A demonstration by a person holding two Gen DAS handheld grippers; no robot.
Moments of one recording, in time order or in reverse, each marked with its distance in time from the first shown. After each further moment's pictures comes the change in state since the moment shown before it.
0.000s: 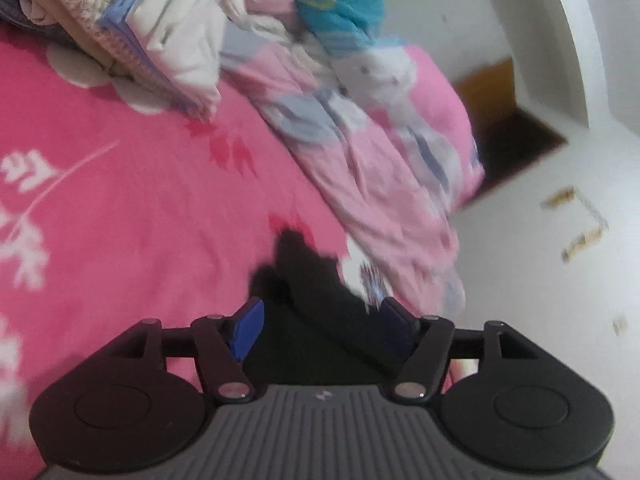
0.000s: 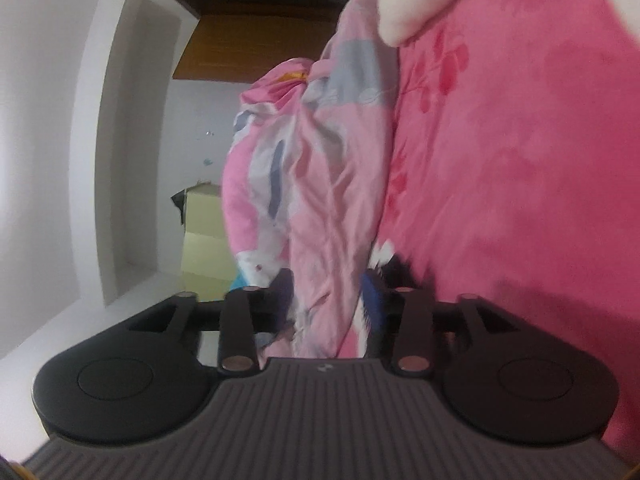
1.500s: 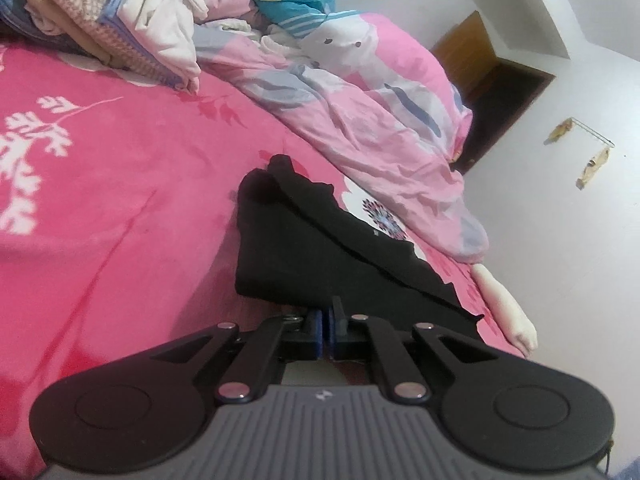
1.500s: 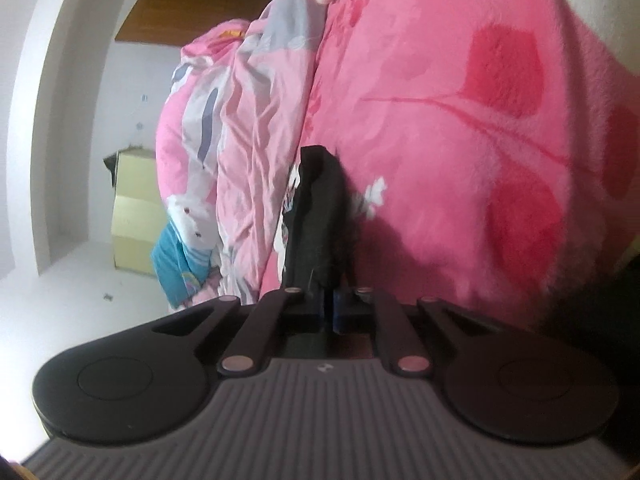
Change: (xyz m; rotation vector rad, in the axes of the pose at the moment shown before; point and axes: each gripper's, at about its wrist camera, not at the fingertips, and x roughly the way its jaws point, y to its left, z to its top) left arm -0.026 -0.036 -0.124 0.203 -0.059 0.118; right arm -0.056 -0.016 -0.107 -0.030 0.041 -0.242
